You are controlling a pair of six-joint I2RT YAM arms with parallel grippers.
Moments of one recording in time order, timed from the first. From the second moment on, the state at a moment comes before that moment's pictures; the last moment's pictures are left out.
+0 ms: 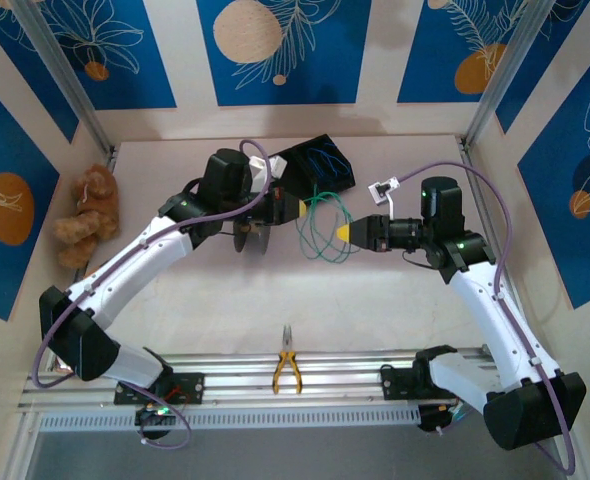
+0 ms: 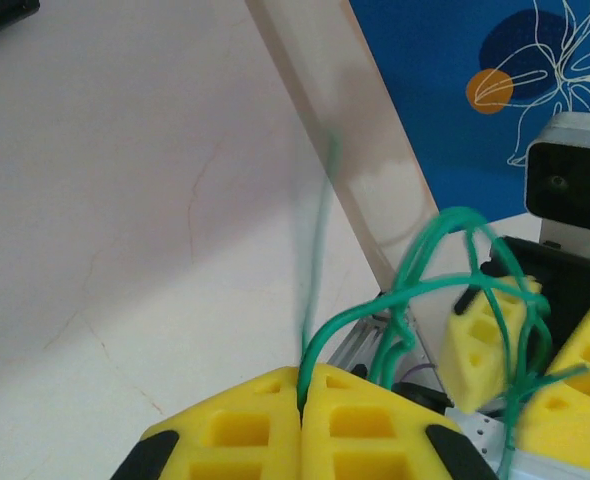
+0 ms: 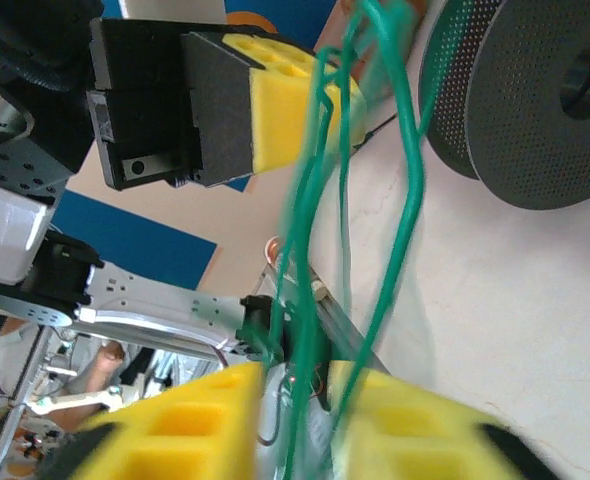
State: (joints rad) left arm -0.64 1.45 1.39 -0.47 0.56 -0.65; right arm 0.23 1.02 1.00 -0.52 -1.08 0.52
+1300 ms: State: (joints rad) left arm -0.69 1.34 1.34 -0.51 0.44 -0.11; right arm 0.25 1.38 1.56 -0.80 -0.96 0.39
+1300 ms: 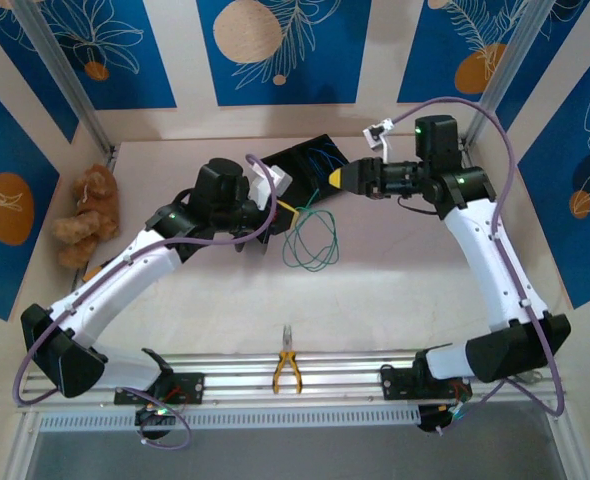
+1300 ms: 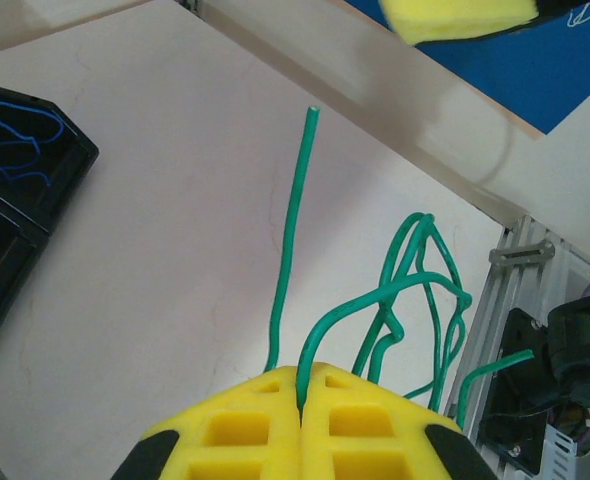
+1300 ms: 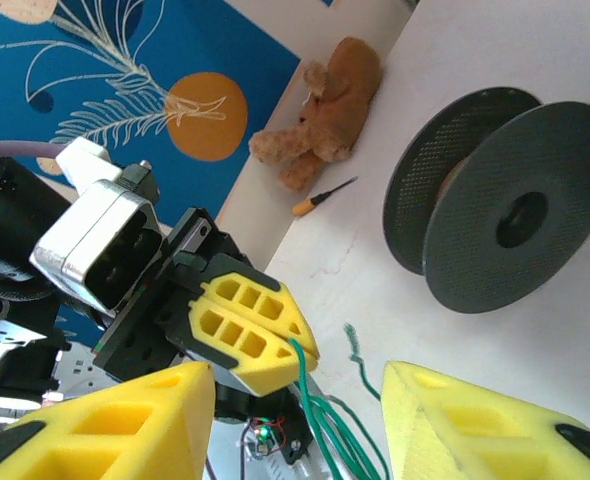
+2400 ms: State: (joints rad) left arm -0.71 1.27 1.31 -0.50 0.42 -0.10; right arm 0.20 1.51 1.59 -0.98 -0.55 0.40
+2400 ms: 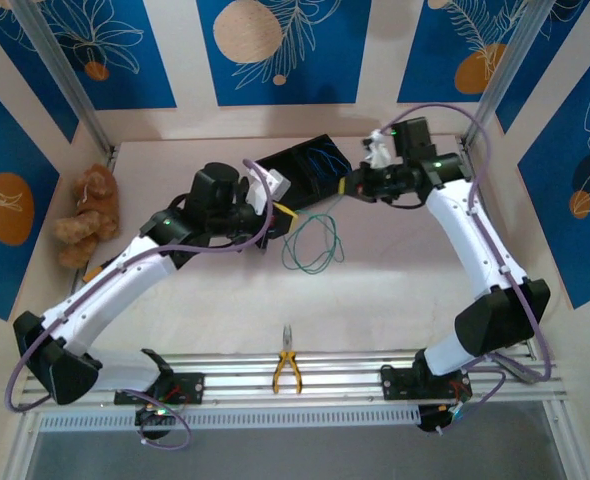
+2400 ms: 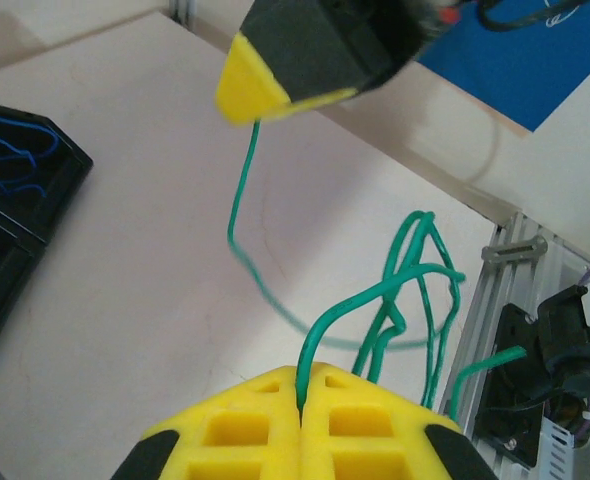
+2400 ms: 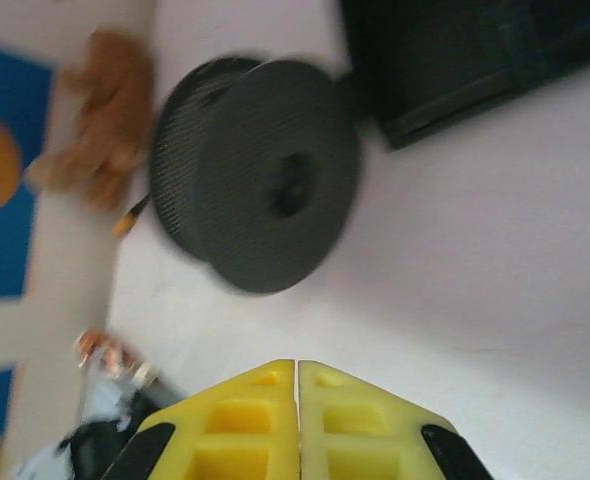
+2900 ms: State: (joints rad) left arm -0.71 1.15 1.29 -0.52 0.10 -0.07; right arm -0.15 1.46 1.43 -0.95 -0.58 0.47
